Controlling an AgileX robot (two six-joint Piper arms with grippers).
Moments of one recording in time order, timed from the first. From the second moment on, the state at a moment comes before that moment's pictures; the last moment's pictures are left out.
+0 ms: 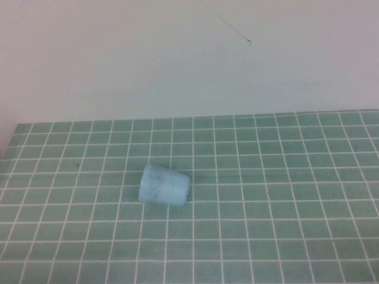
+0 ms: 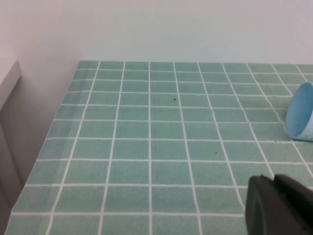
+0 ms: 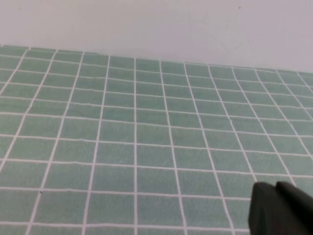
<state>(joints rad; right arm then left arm) -0.06 -0.01 0.03 -0.18 0.30 0.03 -0.07 0.00 0.00 -0.03 0.32 0.00</state>
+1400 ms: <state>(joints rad) -0.06 -0.01 0.03 -0.16 -0.21 0.03 -0.07 0.00 0.00 -0.03 -0.33 0.01</state>
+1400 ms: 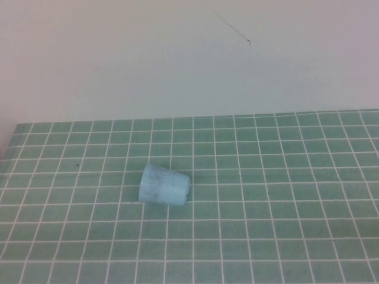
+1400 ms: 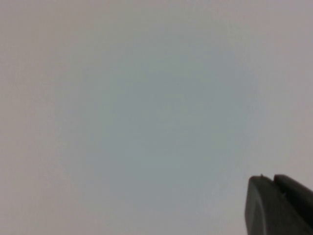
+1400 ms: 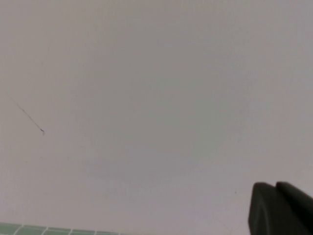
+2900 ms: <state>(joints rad) 0.04 0.21 -0.31 0.00 0.49 -0.12 -0.07 0.50 -0.45 -0.73 0.63 0.14</state>
